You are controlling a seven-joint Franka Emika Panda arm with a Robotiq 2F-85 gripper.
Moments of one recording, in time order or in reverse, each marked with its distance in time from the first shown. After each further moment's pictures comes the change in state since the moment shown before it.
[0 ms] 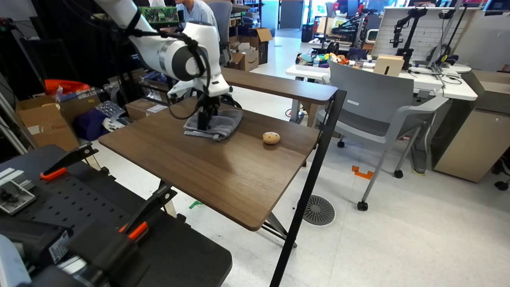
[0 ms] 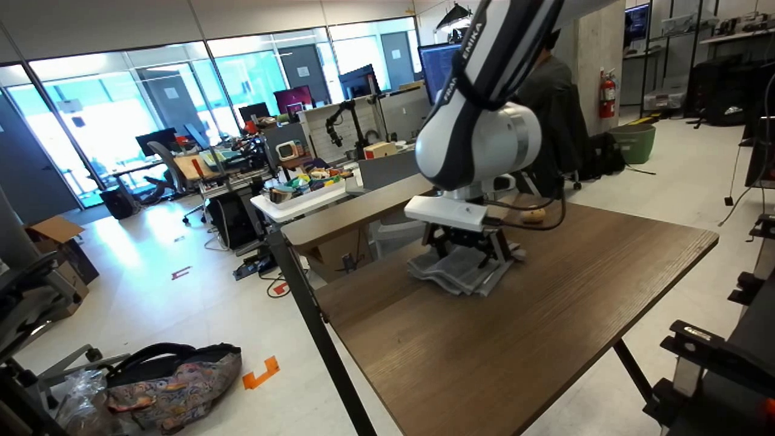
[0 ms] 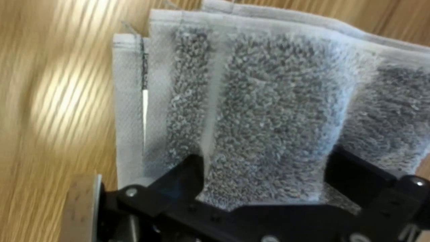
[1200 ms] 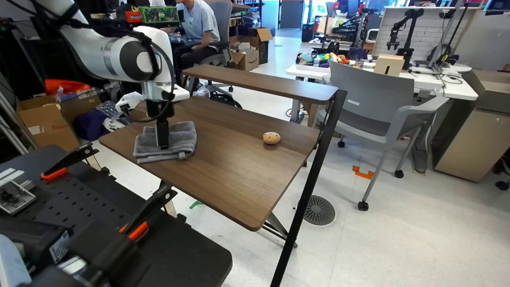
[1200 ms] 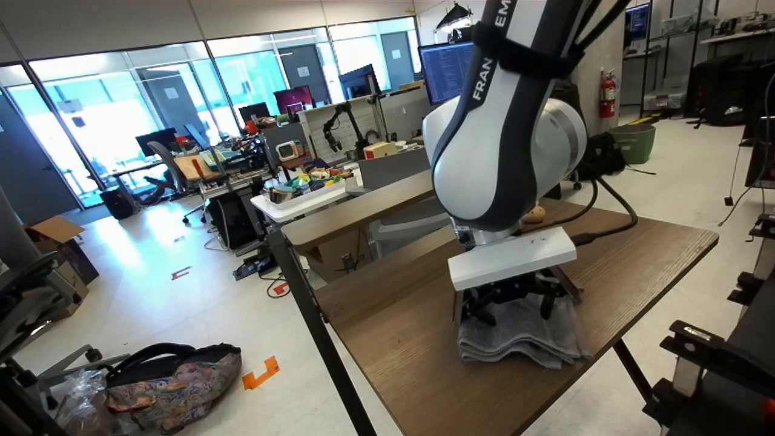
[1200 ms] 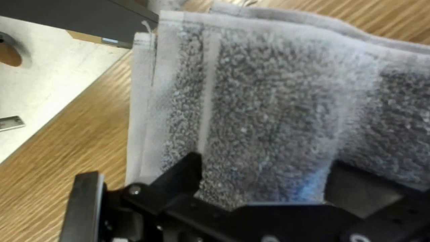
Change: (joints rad) arm 0.175 -0.219 -0.021 -0.434 -0.159 -0.085 -0.267
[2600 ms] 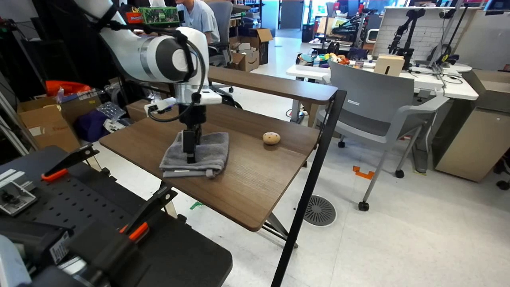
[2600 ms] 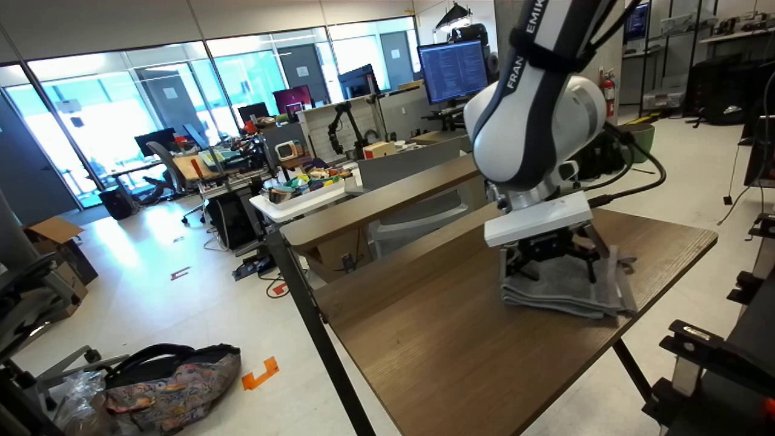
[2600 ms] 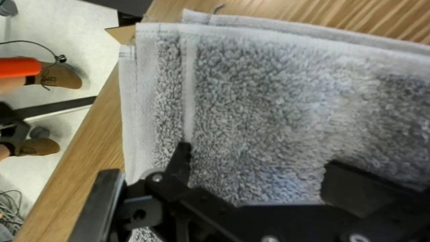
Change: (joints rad) arm -0.105 0.017 -0.073 0.053 -0.044 -0.114 0.145
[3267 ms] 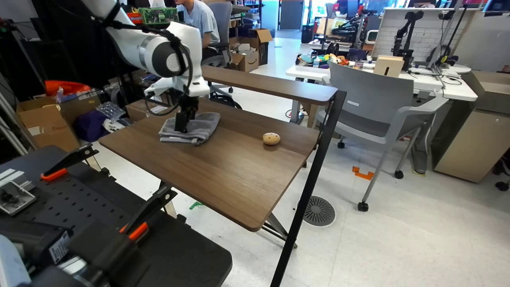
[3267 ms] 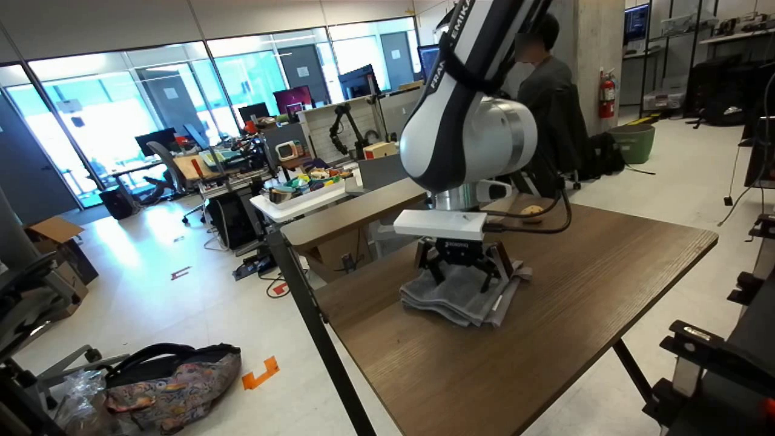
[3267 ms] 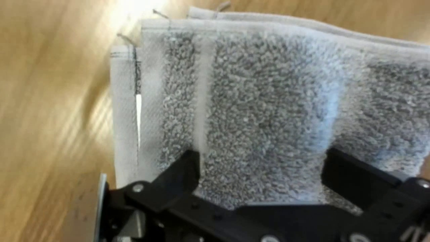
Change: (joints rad) arm -0.035 0.134 0.140 0.279 0.211 0.110 0.089
